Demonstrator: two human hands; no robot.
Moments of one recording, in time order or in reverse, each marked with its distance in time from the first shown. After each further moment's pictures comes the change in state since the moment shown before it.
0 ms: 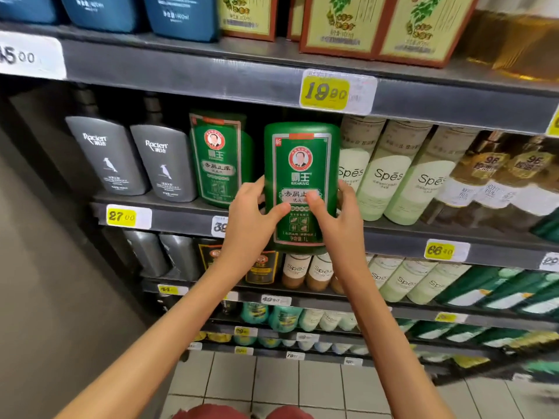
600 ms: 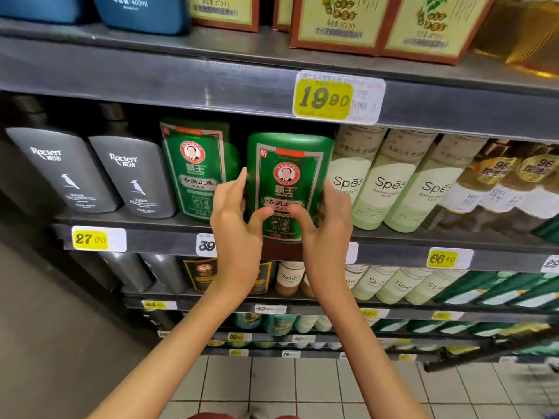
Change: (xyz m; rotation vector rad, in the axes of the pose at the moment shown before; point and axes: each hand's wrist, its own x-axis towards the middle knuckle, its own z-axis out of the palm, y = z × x) left_hand 0.024 -0.028 0.017 -0.065 0.245 0.142; right_hand 0.024 0.020 0.028 -0.279 0.180 -0.159
